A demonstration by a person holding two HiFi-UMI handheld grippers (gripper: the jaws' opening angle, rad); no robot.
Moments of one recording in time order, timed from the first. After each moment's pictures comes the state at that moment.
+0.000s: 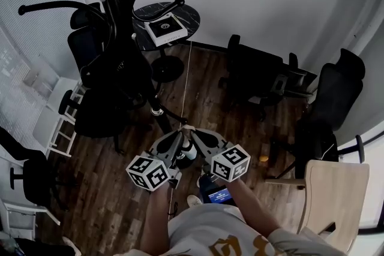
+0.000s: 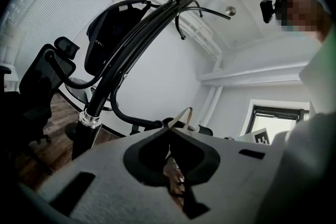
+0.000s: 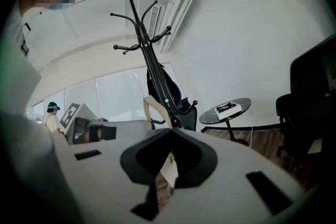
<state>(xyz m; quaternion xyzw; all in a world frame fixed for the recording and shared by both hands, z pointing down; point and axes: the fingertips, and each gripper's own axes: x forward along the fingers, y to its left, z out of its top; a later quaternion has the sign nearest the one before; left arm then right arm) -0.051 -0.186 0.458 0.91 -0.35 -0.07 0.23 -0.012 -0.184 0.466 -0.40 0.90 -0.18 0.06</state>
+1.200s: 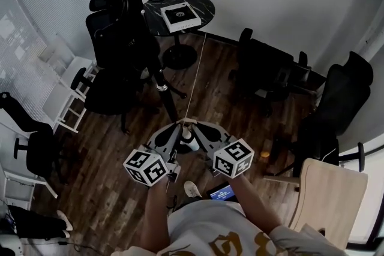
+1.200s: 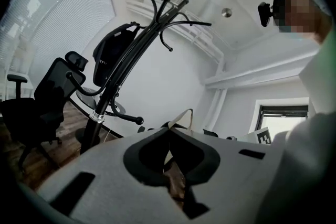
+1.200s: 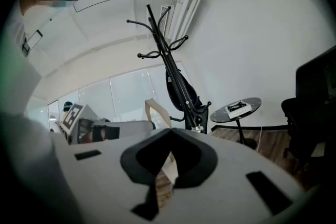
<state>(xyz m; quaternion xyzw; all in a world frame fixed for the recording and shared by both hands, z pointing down) -0.048 -0.112 0.428 0.89 -0.40 -0.09 0.21 -0.002 -0.110 0.435 -0.35 0.92 -0.17 0.05</state>
